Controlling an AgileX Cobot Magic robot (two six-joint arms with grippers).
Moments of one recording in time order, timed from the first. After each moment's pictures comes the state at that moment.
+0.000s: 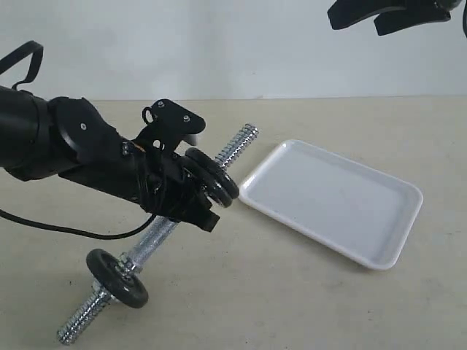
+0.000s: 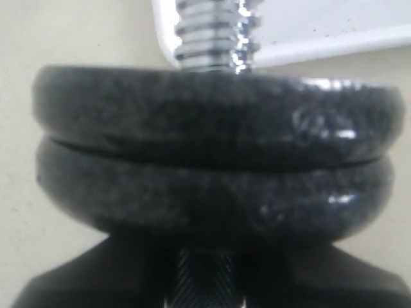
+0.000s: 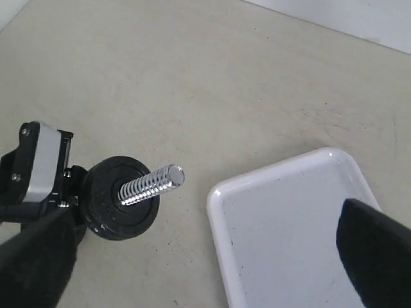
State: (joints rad) left arm -0.57 1.76 -0.95 -0.65 0.22 0.76; right arm -0.02 1.67 -1.59 0.83 1.18 -0.81
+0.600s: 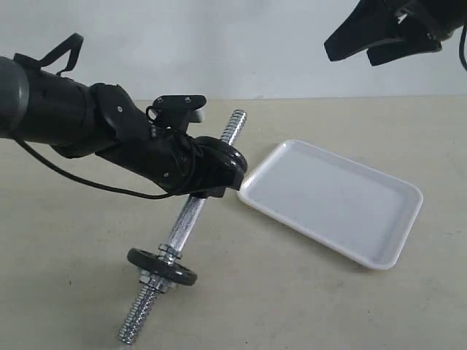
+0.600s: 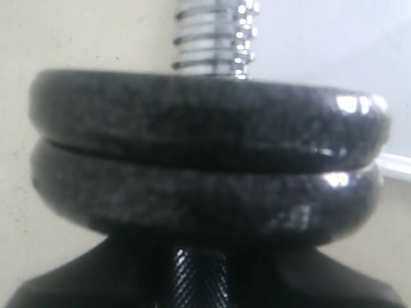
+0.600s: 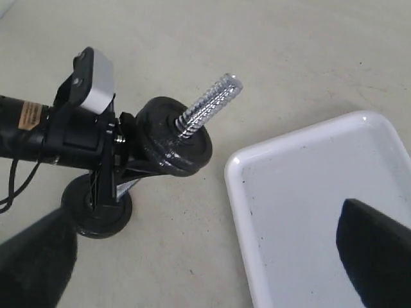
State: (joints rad) left arm -0.54 1.92 -1.14 -0.64 0.28 0.43; right arm -0.02 1.67 -1.48 0.86 1.21 -0.88
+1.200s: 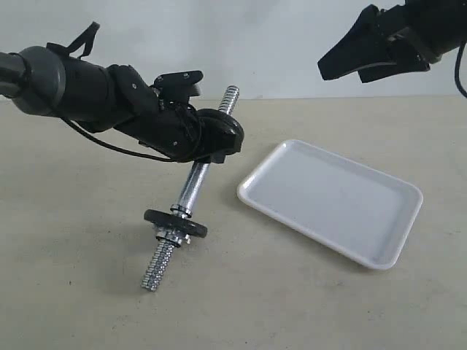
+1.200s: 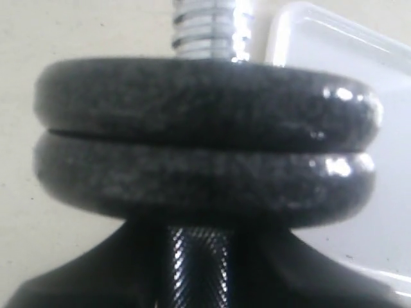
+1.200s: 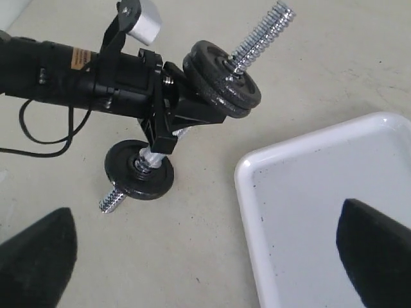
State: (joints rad) left arm -0.46 2.08 -1.37 -0.65 0.28 0.41; right arm -0.02 1.67 -1.40 0.93 1.17 -0.97
